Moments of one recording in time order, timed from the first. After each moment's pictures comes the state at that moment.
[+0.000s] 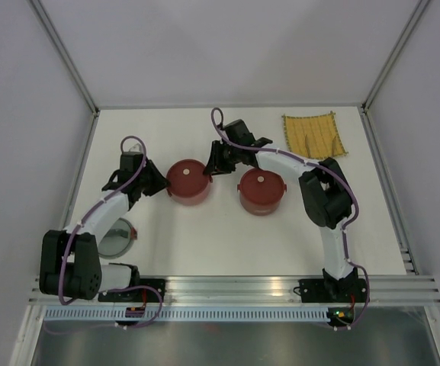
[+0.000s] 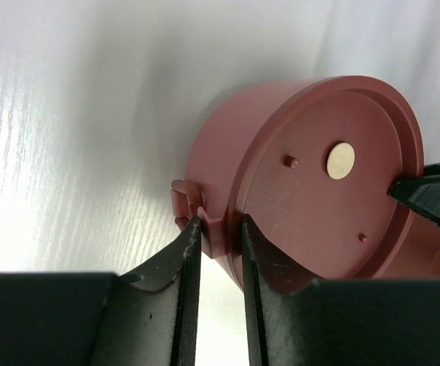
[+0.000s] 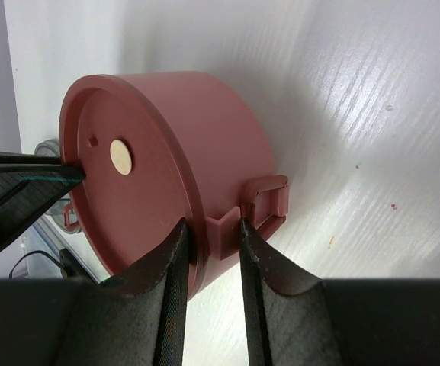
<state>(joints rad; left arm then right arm) -0.13 1.32 0.73 -0.19 0.13 -0.62 0.62 2.10 1.60 -0.29 -0.39 0.64</state>
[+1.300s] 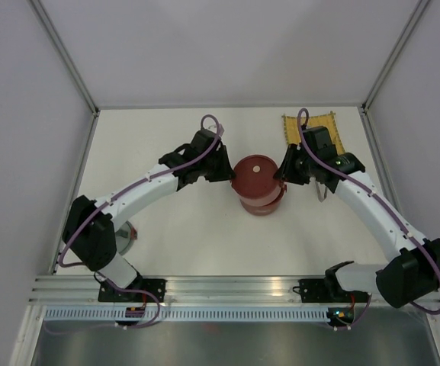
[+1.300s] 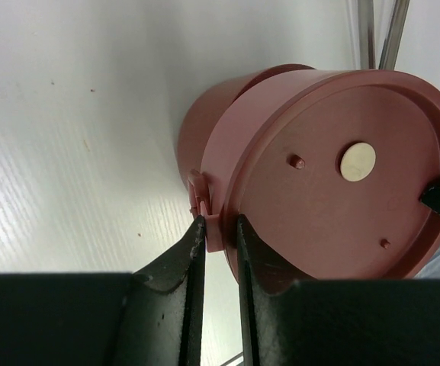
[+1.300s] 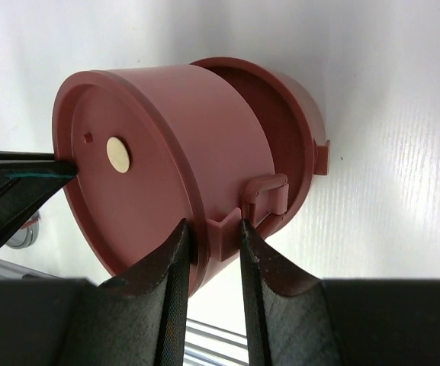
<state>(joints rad) -0.70 1.57 1.27 -0.42 0.04 -0.67 0.39 1.29 1.18 -0.73 -0.10 0.62</state>
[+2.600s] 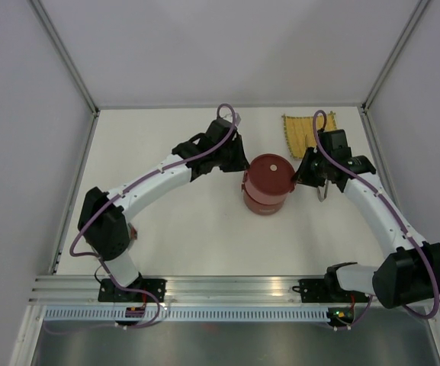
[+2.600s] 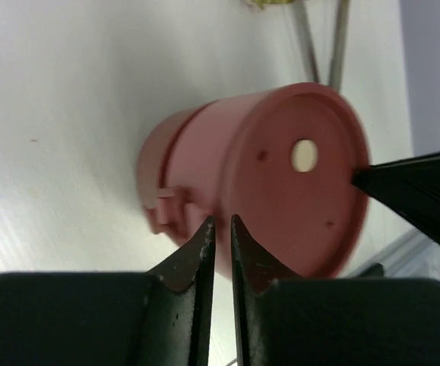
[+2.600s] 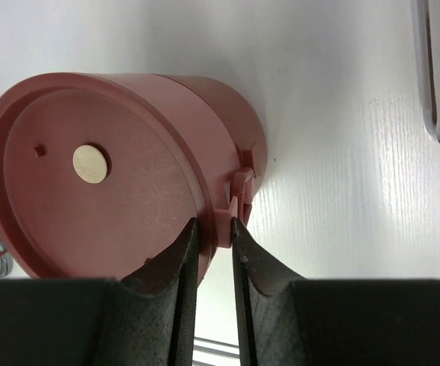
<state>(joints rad) -0.77 1.71 1.50 -0.47 0.02 -0.66 0.21 1.27 1.10 -0.74 -0.13 0.55</state>
